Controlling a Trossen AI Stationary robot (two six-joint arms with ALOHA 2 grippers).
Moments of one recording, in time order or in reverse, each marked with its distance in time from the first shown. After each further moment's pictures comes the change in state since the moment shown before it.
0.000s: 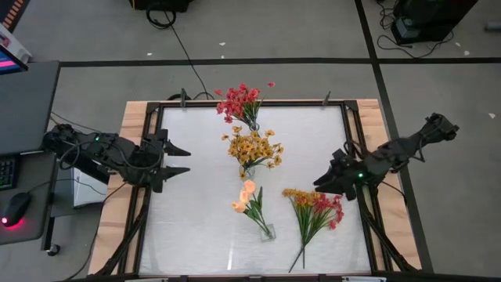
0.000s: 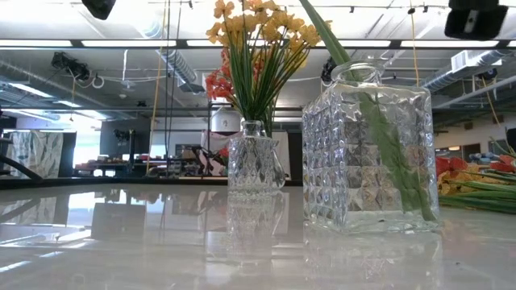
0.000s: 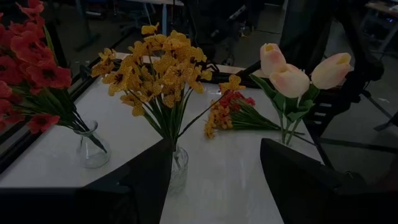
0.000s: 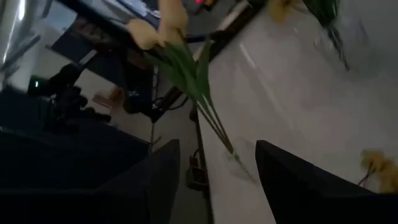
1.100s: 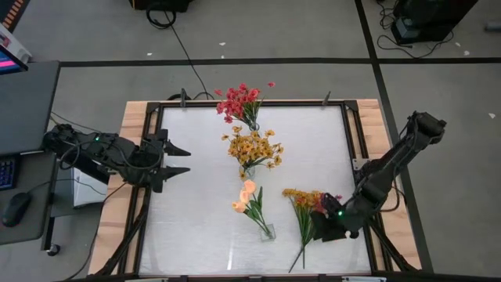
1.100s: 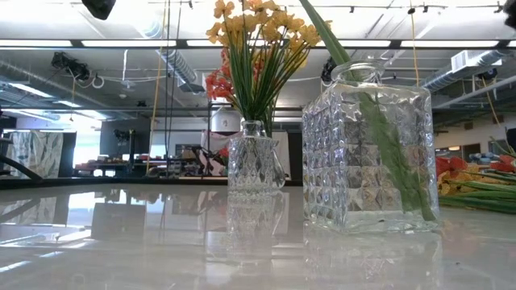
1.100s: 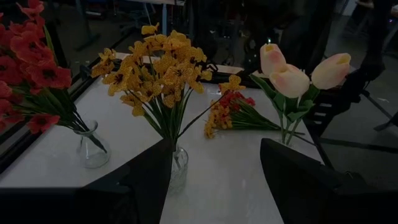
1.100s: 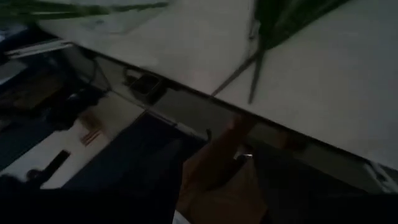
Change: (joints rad) left arm 0.000 0.000 0.000 0.000 0.000 0.000; right arm 0.311 0.514 0.000 0.120 -0.170 1.301
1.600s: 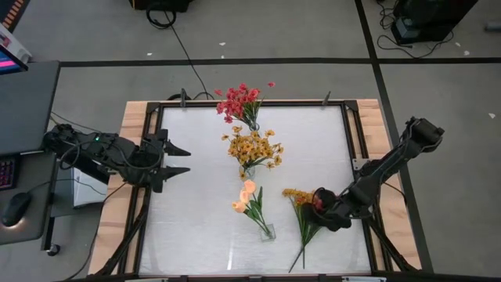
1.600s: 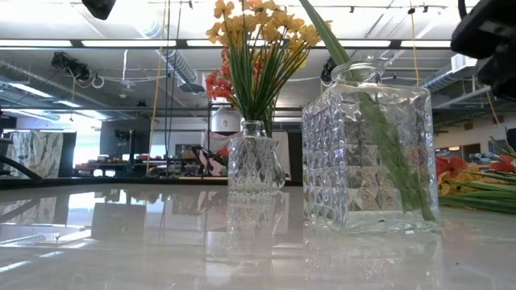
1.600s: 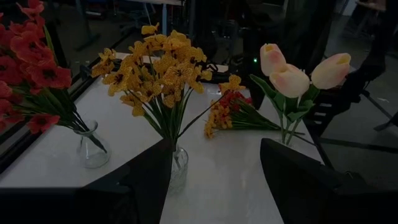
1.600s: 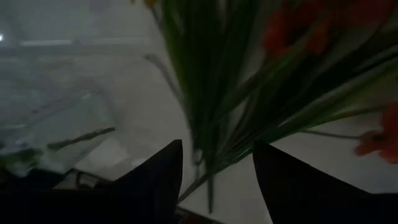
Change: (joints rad) left arm 0.000 0.000 0.000 0.000 0.000 0.000; right arm -0.087 0.148 0.000 -0.192 0.046 0.021
